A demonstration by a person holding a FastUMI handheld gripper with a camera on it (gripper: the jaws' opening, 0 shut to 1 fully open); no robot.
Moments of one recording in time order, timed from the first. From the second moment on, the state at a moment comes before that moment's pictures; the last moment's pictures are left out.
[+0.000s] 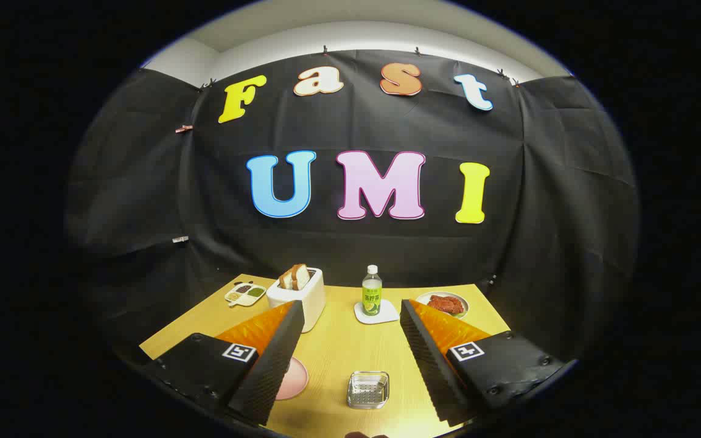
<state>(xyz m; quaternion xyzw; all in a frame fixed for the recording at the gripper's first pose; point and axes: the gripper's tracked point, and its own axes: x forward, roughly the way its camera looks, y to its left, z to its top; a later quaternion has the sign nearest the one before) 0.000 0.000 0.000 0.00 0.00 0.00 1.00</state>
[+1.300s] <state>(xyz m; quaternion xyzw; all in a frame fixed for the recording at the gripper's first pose) 0.010 0.014 -0.044 0.02 0.08 0.00 1.00</state>
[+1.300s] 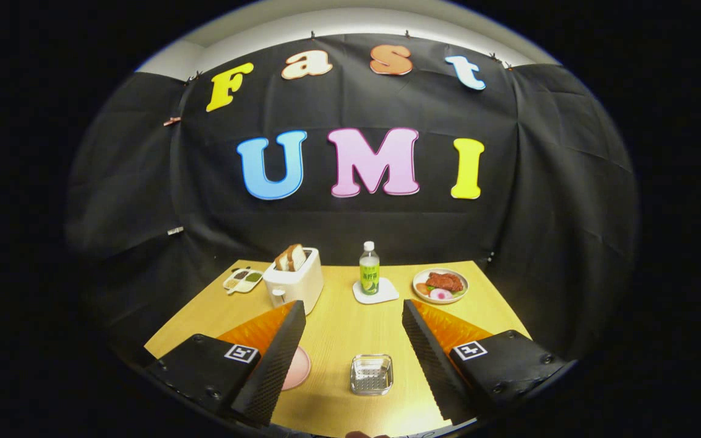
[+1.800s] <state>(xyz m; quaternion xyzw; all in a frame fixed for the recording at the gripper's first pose) 0.047 0.108 -0.140 0.00 0.22 0.06 0.97</state>
